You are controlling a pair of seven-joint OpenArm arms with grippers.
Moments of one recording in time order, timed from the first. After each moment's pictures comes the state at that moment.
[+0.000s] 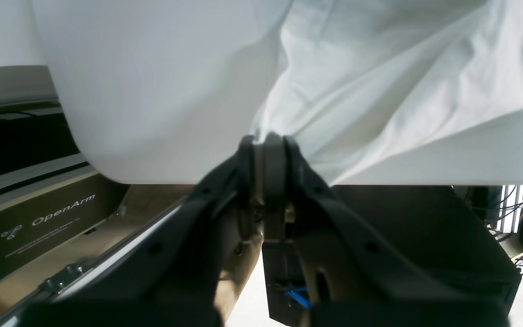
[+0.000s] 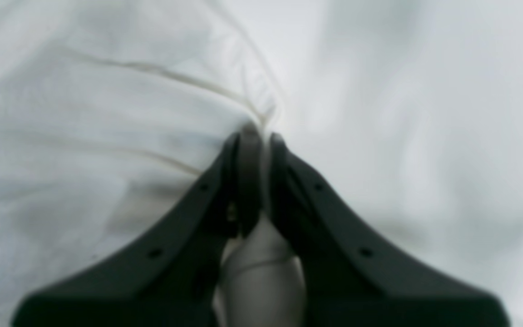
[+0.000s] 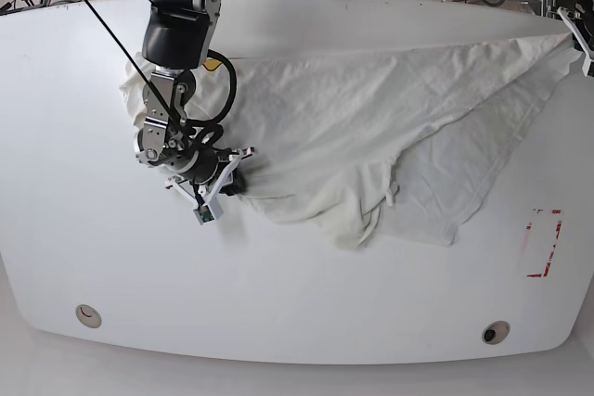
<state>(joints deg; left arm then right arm) 30.0 -24.6 -45.9 97.0 -8.8 -43.0 46.9 15.9 -0.9 17.0 66.2 -1.9 40.7 -38.5</state>
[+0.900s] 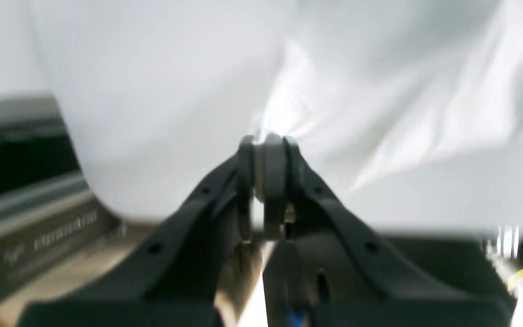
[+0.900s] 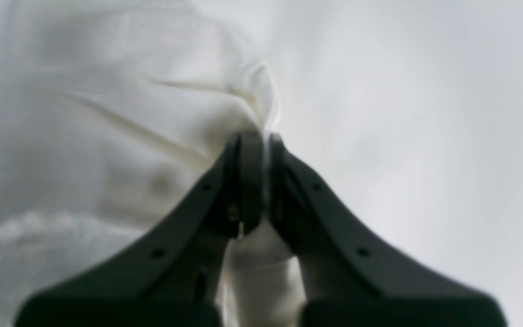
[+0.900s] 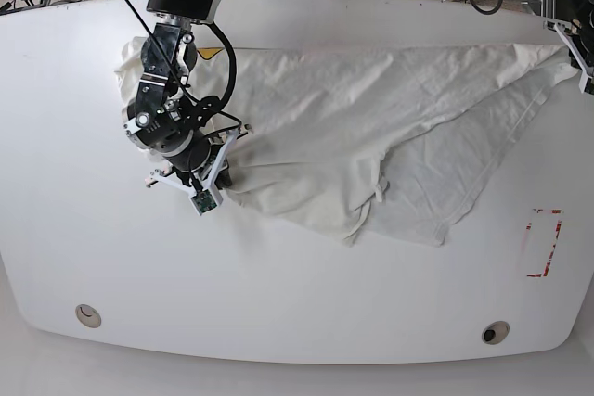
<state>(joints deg) 24.0 -24.4 -43.9 97.1 -8.6 -43.0 47.3 4.5 -3.6 14.2 100.1 -1.2 41.3 -53.4</state>
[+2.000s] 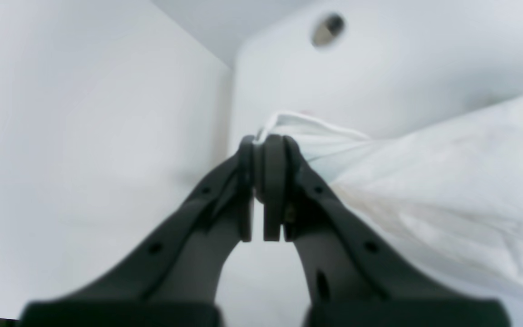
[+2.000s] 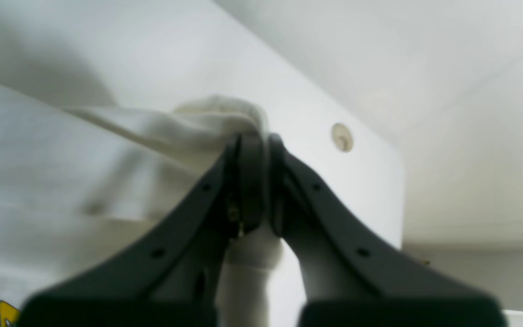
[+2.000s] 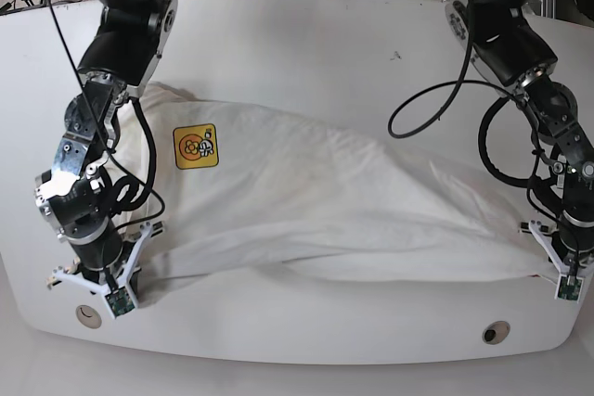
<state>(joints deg) -25.8 -9.7 -26.0 106.4 21.2 -39.5 52.5 25.8 11.2 14.1 104.0 -1.5 41.5 -59.0</state>
